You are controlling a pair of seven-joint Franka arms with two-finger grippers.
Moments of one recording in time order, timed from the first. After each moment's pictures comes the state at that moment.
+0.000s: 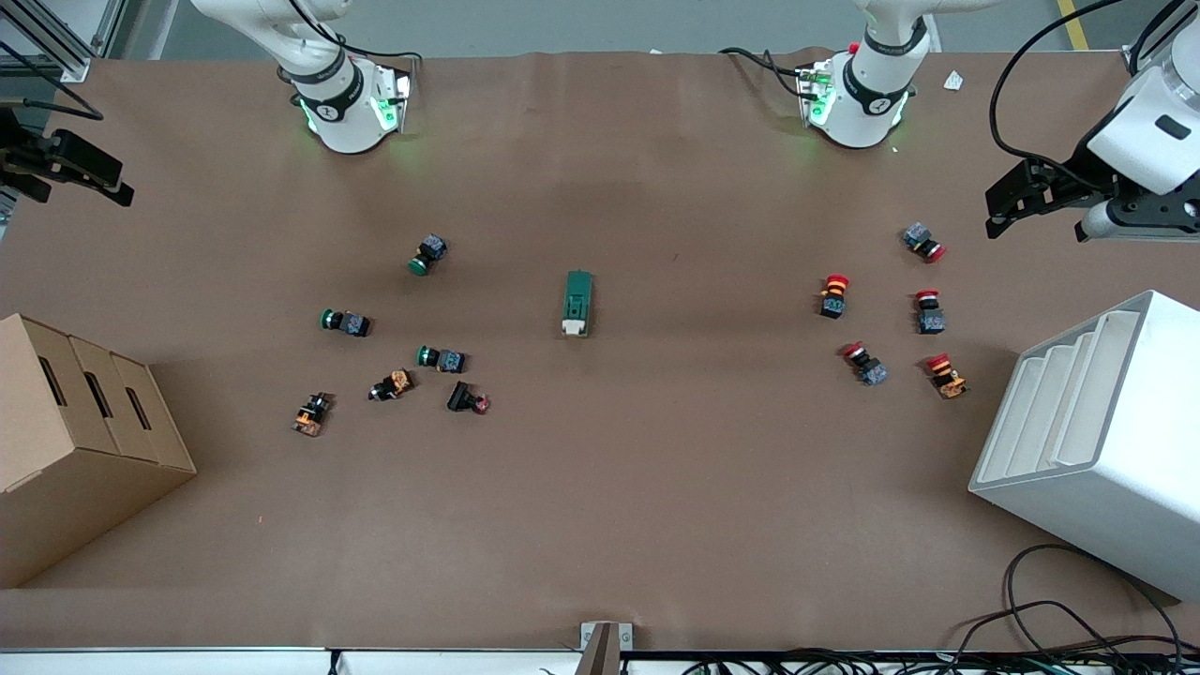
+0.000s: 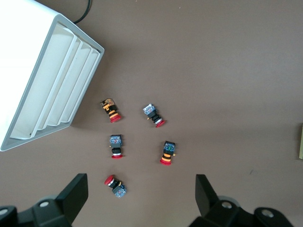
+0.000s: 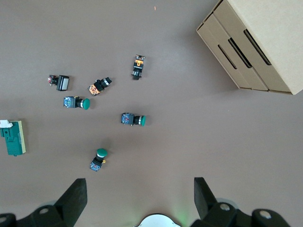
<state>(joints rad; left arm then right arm) 0.03 -0.06 -0.16 -1.60 0.00 1.58 -0.06 -0.01 -0.10 -0.04 -1.58 0.01 1.42 0.02</state>
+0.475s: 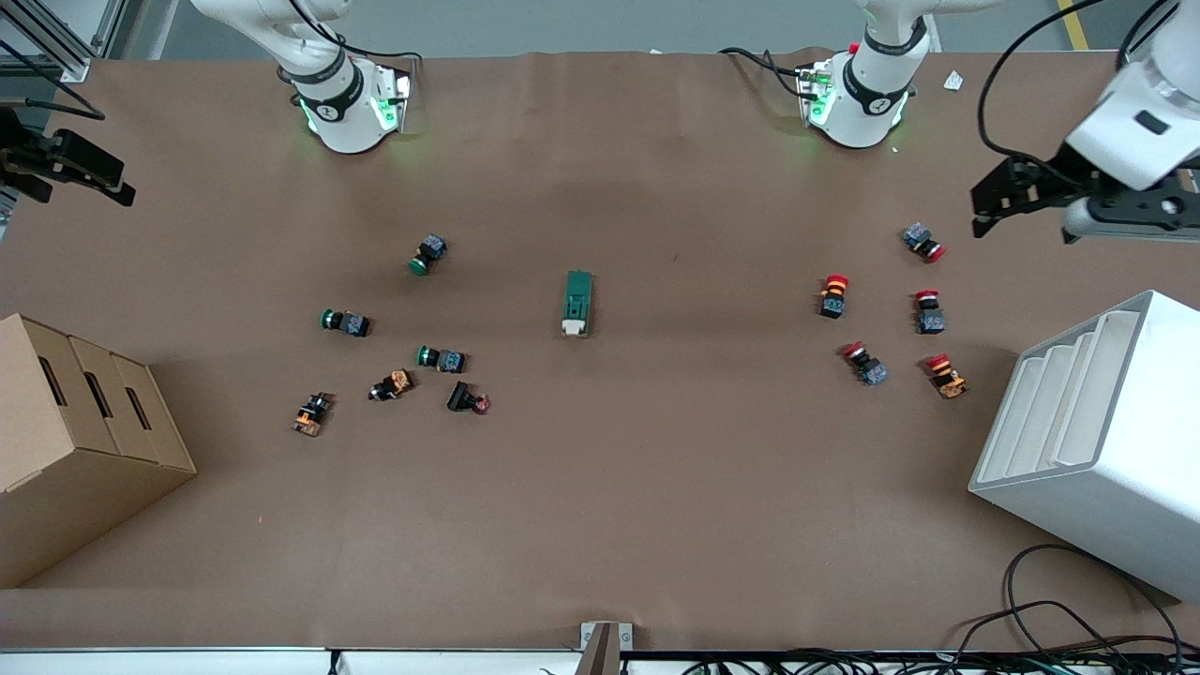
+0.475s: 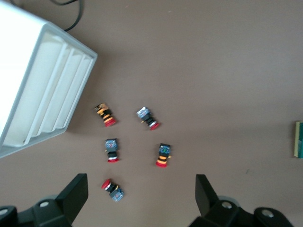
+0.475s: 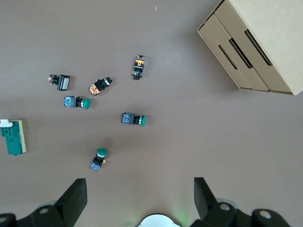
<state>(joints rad) 0.00 -0.03 -0.19 -1.57 0.00 1.59 -0.06 -0.01 -0.10 -0.04 -1.58 0.01 1.42 0.02</state>
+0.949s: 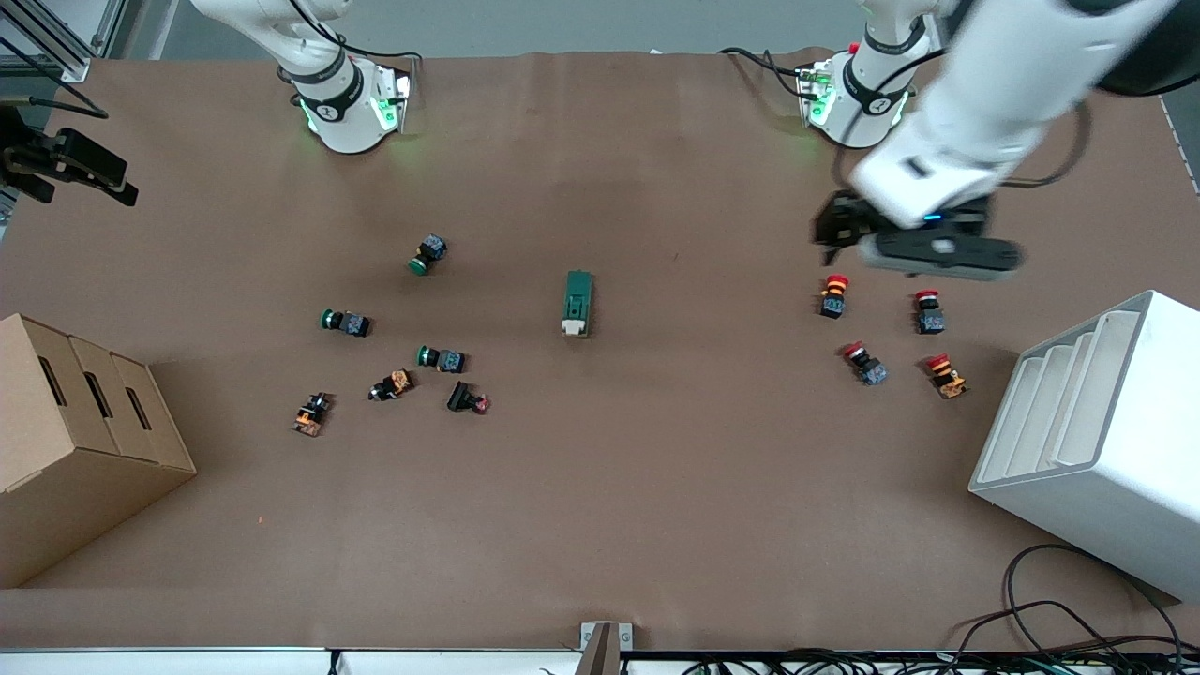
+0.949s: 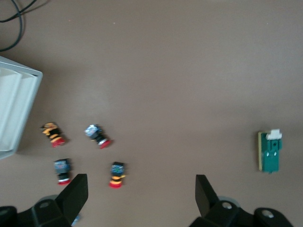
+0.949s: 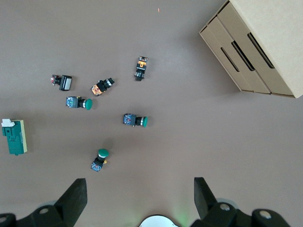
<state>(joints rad) -0.10 0.12 -0.41 -1.55 0.10 1.73 -0.39 0.00 -0.10 -0.03 -1.58 0.01 1.42 0.02</state>
